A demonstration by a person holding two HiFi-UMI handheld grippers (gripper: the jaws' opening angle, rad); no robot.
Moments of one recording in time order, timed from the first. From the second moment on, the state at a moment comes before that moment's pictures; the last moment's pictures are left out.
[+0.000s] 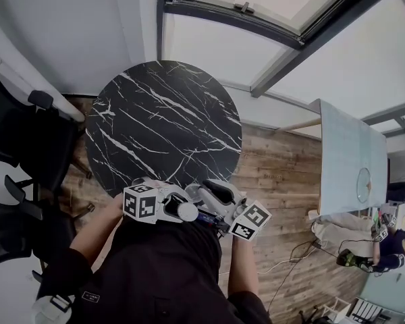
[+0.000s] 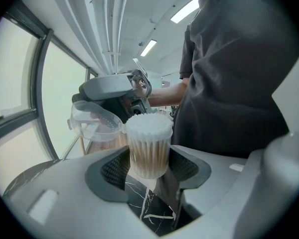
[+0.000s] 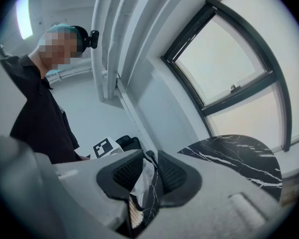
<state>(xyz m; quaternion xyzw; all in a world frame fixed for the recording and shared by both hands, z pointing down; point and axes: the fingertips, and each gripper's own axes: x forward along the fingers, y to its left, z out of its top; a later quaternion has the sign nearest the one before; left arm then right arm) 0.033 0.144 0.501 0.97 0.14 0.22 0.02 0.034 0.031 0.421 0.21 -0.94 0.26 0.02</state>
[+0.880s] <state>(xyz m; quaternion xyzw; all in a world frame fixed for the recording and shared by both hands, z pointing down) 0.012 0.040 0.511 0.96 -0.18 0.22 0.07 0.051 0.016 0.423 0.39 -0.90 0.19 0.05</state>
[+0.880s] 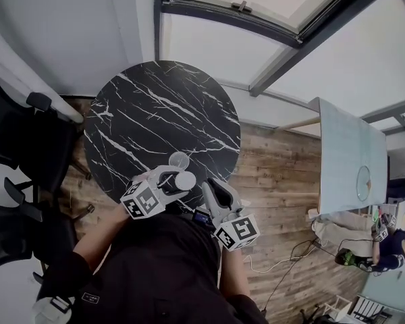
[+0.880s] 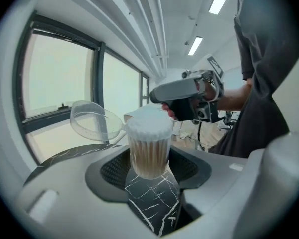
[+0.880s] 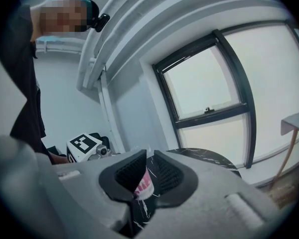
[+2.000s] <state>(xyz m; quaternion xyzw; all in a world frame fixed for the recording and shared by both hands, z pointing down) -0.014 0.010 0.513 0.91 -0.35 0.19 0.11 0.082 0.014 0.457 0.54 -0.82 0.19 0.07</state>
